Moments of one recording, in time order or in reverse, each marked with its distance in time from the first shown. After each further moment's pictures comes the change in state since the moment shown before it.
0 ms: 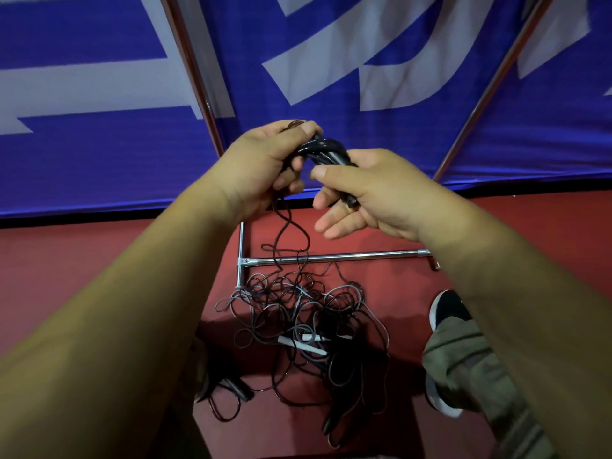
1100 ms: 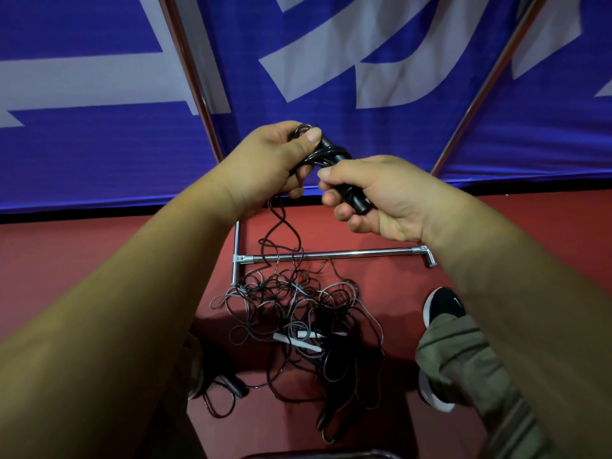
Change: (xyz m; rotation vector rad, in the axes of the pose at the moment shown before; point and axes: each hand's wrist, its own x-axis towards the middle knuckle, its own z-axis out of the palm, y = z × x) left_hand -0.007 0.003 0.008 0.310 -0.057 0.058; right_hand 0.000 0.002 -0.009 0.109 0.027 0.178
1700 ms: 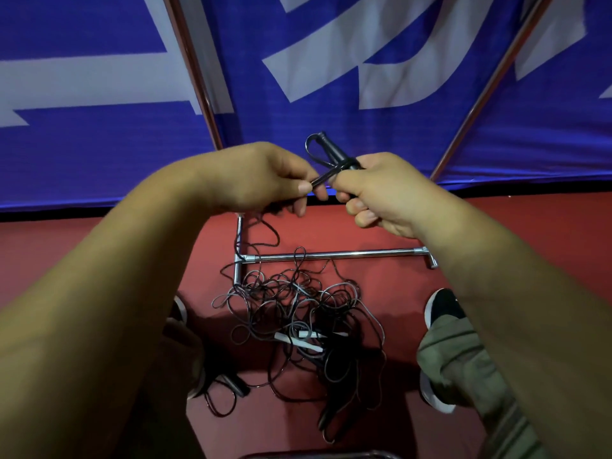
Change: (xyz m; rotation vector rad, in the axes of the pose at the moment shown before) left_hand -0.017 0.021 -0.026 0.650 -0.352 -0.085; right_hand 0.027 0.013 -0.008 -0.162 0.185 -0.110
